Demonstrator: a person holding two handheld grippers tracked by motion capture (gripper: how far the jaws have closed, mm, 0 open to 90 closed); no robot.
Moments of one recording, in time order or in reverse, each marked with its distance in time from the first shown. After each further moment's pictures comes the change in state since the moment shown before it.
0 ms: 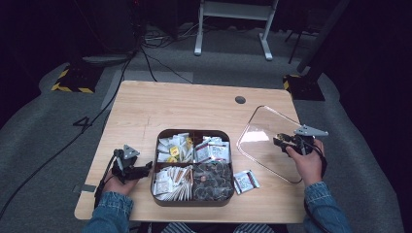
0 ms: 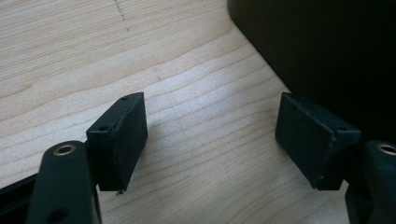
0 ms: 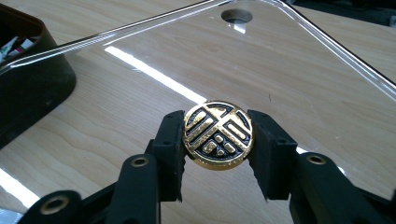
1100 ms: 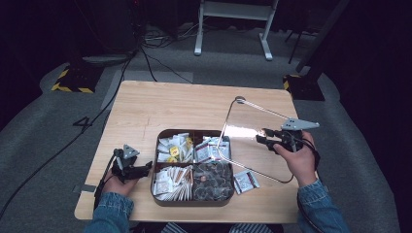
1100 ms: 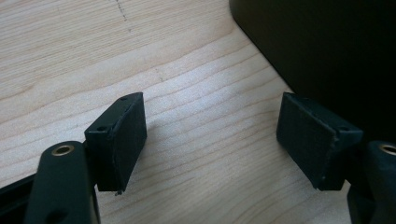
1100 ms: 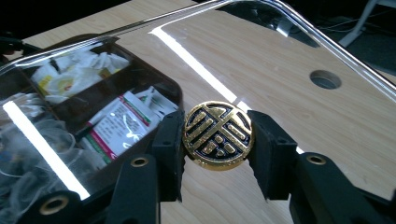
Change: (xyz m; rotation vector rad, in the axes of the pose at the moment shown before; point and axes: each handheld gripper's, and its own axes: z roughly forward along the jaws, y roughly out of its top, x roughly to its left) left arm 0.001 0.000 0.001 -0.001 0.000 0.003; right arm 0.072 0.063 -0.019 -0.043 0.211 -0.113
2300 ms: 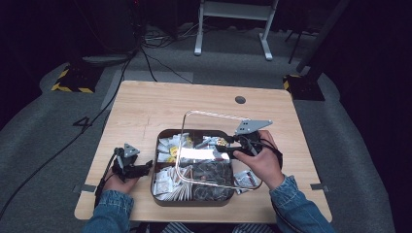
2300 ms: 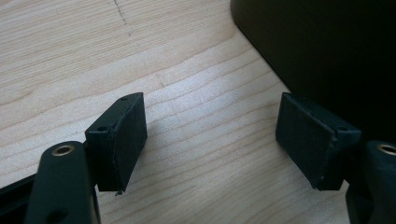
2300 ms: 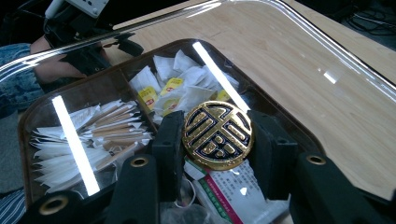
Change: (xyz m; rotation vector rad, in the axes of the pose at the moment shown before) left arm 0.001 0.003 0.002 -0.001 -0.003 0.002; right arm 0.098 0.050 0.055 0.088 0.198 -0.127
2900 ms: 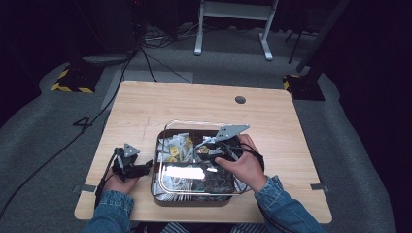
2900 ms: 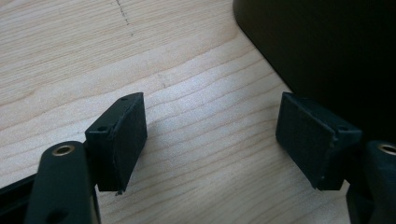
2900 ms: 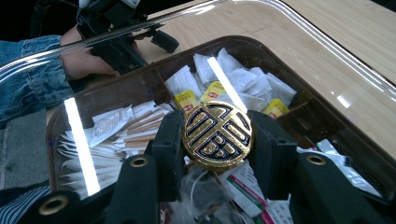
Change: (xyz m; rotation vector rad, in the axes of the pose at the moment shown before) left arm 0.000 0.000 0.000 0.000 0.008 -0.006; right arm 0.029 0.009 0.041 0.039 0.093 -0.036
